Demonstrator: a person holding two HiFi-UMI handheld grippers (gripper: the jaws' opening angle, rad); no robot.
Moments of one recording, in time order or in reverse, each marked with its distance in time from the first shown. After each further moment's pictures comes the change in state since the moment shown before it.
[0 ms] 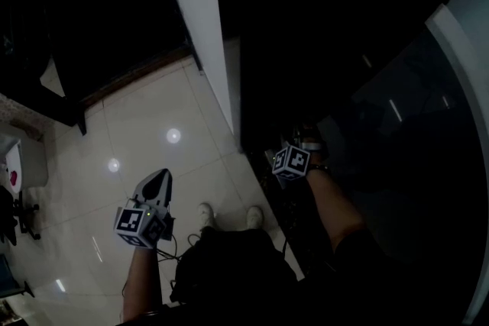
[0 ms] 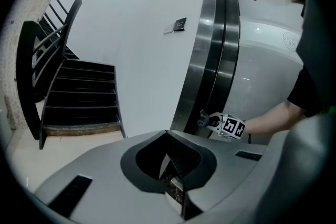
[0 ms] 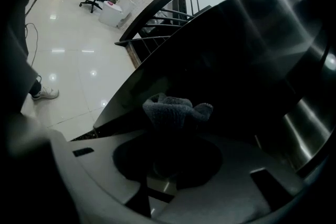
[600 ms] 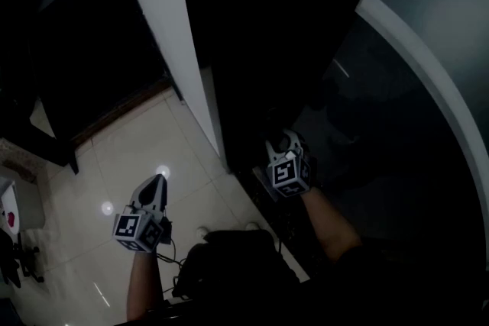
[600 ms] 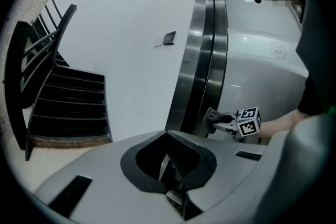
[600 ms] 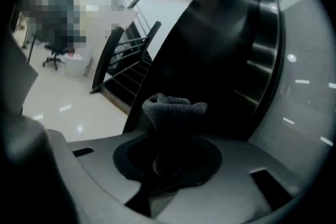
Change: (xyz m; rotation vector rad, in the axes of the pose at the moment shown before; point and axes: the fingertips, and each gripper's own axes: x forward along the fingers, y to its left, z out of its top) left arm 0.013 0.001 0.027 0.028 -0.115 -0.102; right arm -0.087 -0.053 0.043 0.556 -0.178 -0.036
